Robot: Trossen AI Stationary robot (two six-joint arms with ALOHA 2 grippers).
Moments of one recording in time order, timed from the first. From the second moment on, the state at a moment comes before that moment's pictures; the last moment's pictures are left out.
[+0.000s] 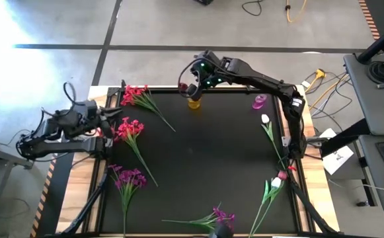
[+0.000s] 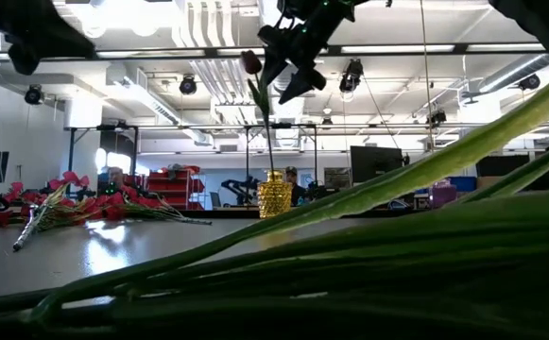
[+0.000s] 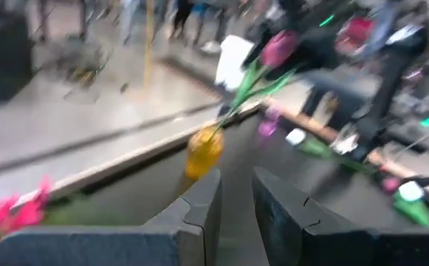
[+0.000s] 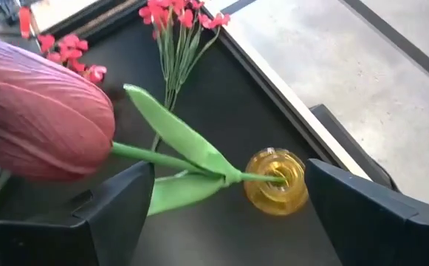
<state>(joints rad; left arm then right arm) 0.09 0.16 0.66 -0.75 -0.49 -0.40 -0.46 2.00 2.09 -0.91 -0.05 0.14</state>
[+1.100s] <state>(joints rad) 0.09 0.31 0.57 -0.87 -0.03 -0.57 0.04 1.69 1.65 -1.51 0.02 1.15</state>
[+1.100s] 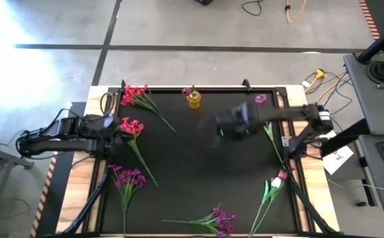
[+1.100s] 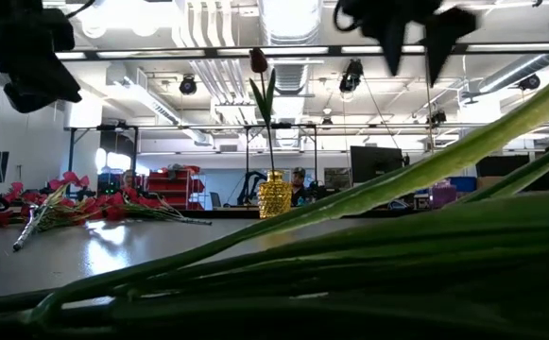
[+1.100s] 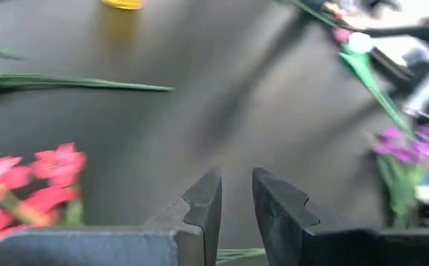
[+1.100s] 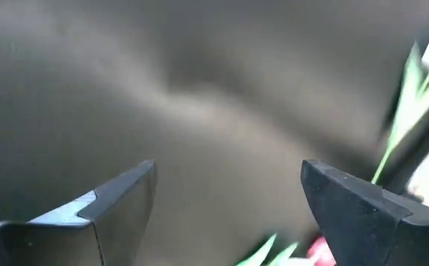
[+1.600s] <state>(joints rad) 0.05 0.27 0.40 -0.44 0.51 -0.63 0.64 1.71 1.35 -1.15 -0.23 2.10</state>
